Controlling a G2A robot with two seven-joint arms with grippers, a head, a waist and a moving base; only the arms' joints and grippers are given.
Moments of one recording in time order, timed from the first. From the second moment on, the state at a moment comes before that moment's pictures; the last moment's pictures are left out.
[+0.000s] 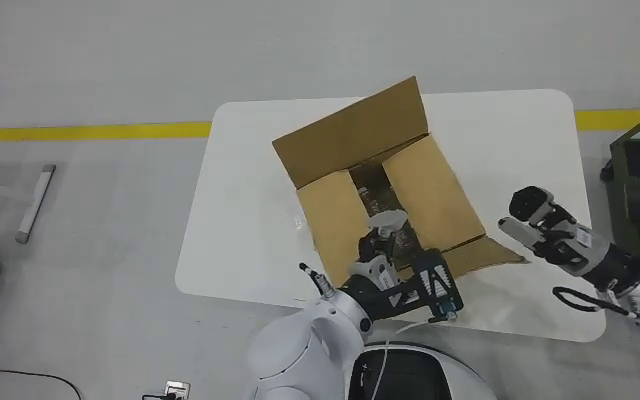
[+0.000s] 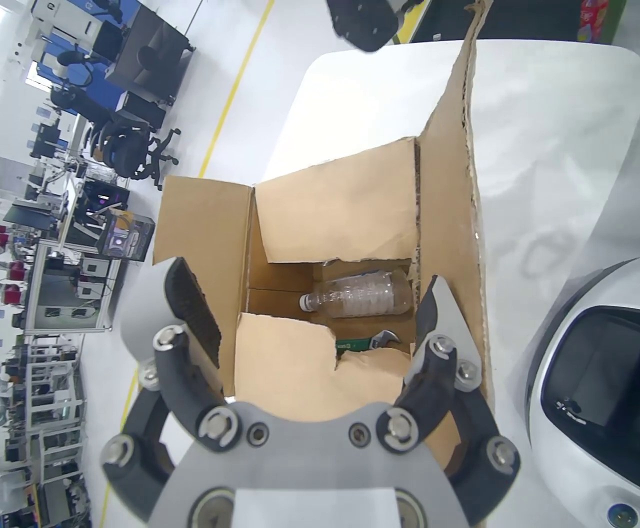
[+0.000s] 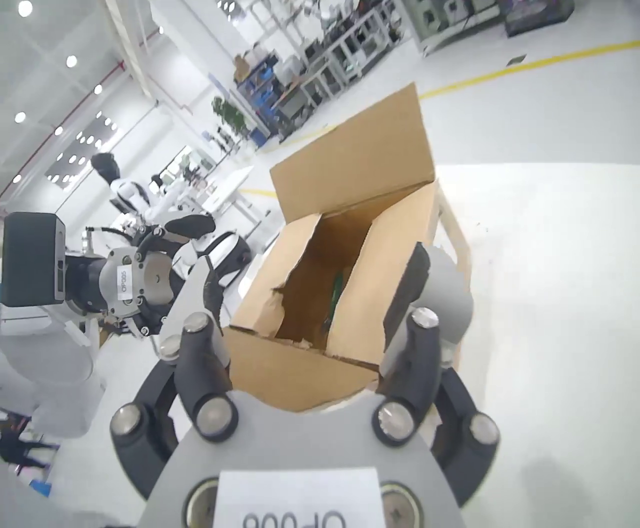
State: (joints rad) left arm 1.23 -1.51 -0.93 -2.31 1.93 -0.76 -0.83; right arm -1.67 -1.00 1.89 -2.15 -0.14 -0.48 0.60
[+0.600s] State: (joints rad) left arm 1.23 -1.50 -0.99 -2.28 1.96 -0.64 -0.82; right arm -1.74 -0.99 1.82 -2.13 -0.28 -0.59 0.80
